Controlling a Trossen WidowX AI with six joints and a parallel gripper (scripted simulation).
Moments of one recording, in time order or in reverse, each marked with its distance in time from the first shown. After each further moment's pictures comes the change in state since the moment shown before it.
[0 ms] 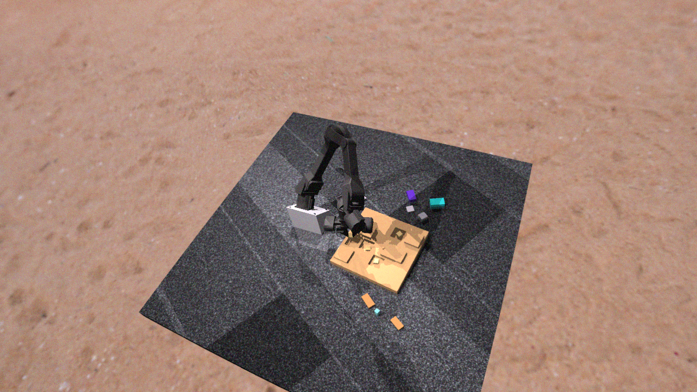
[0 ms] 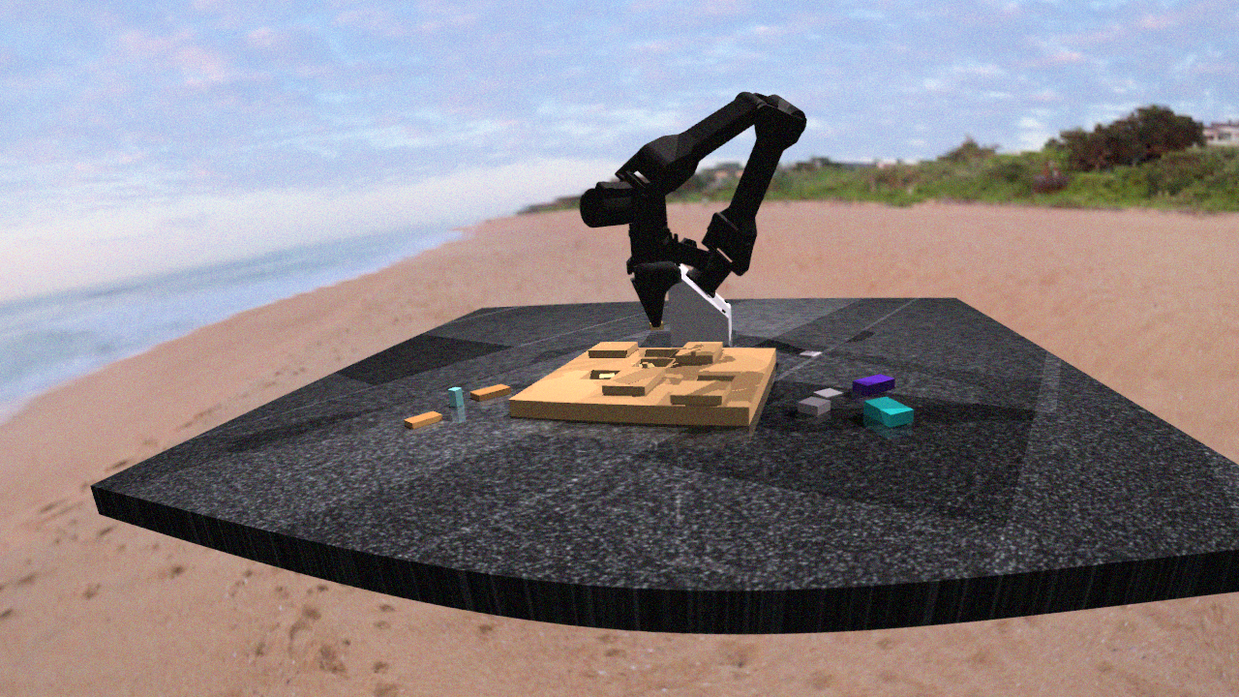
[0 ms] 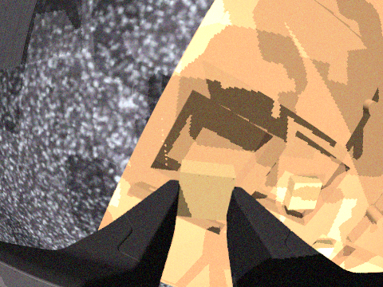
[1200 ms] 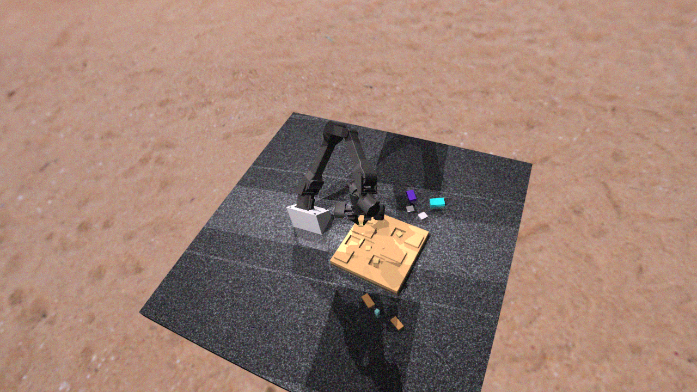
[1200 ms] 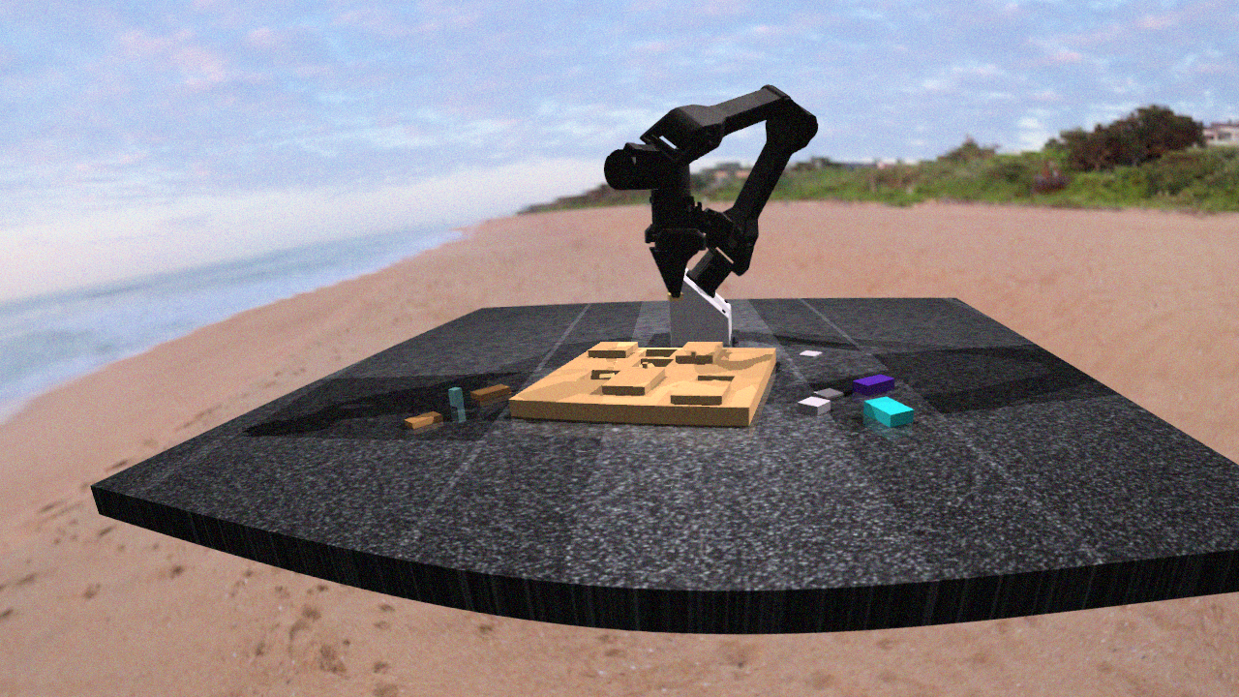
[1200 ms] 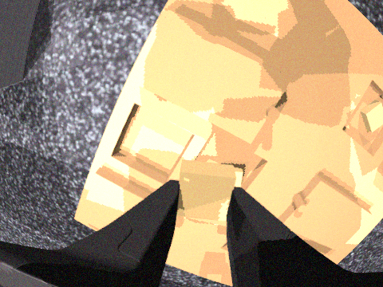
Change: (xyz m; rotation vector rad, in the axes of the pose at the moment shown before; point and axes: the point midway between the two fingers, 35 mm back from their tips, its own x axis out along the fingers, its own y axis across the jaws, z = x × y) arm -0.048 -0.044 0.027 -0.004 0.037 0.011
